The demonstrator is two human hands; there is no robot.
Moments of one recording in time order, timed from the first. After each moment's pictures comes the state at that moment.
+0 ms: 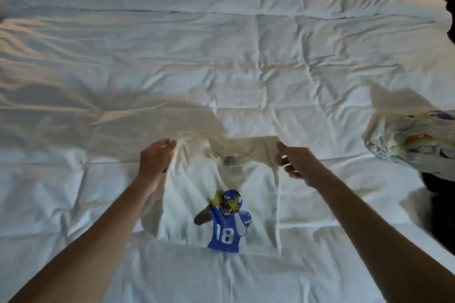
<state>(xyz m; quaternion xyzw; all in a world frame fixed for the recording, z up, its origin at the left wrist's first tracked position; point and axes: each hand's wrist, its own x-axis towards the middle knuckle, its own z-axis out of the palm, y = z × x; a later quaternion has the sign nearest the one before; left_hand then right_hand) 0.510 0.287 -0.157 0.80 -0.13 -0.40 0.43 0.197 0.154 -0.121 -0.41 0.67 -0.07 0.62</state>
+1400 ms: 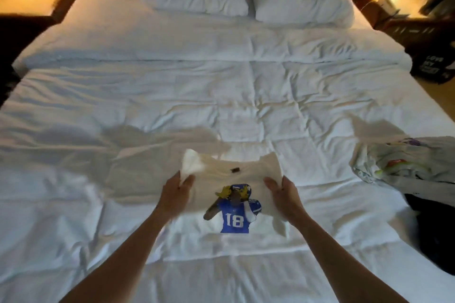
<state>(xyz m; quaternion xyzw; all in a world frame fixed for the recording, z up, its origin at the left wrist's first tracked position) 0.502 0.297 -0.114 0.79 -0.31 -0.39 0.35 0.229 0.204 -0.121 -0.49 0.66 -0.19 0.54</state>
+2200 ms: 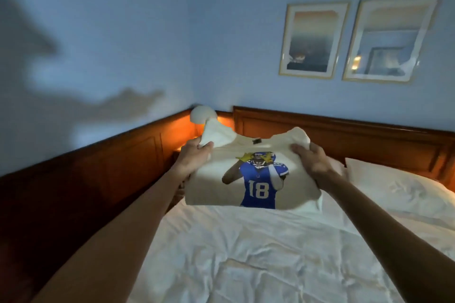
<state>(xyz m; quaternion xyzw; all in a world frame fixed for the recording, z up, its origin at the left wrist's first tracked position) 0.645 0.455 0.436 0.78 -0.31 -0.07 0.53 0.417 0.253 0.450 -0.69 0.30 -0.33 0.57</state>
